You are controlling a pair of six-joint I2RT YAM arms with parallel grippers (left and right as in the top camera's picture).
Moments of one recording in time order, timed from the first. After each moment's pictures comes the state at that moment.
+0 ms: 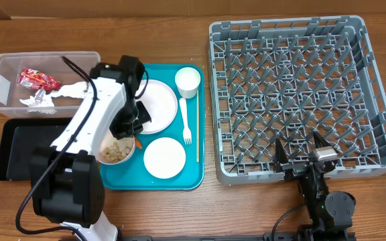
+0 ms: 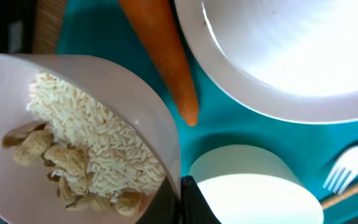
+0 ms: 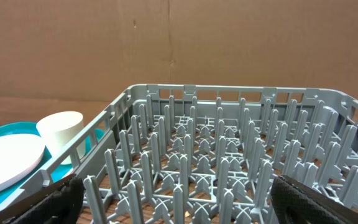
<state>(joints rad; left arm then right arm) -0.18 1.82 1.46 -1.34 -0.03 -0.70 0.05 0.01 0.02 -0.02 -0.13 0.02</state>
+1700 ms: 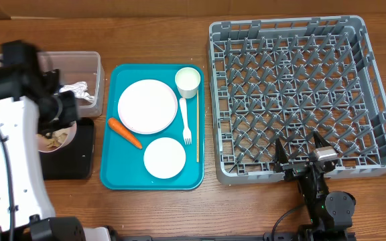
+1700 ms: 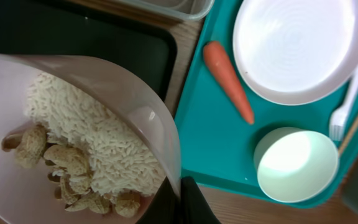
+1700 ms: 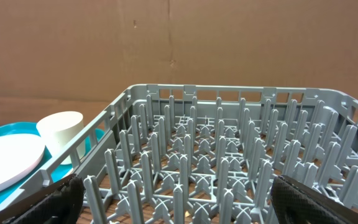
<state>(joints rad) 0.29 1.56 1.66 -1.49 0.10 -0.02 0.05 0.01 0.02 -0.02 -0.13 0.02</state>
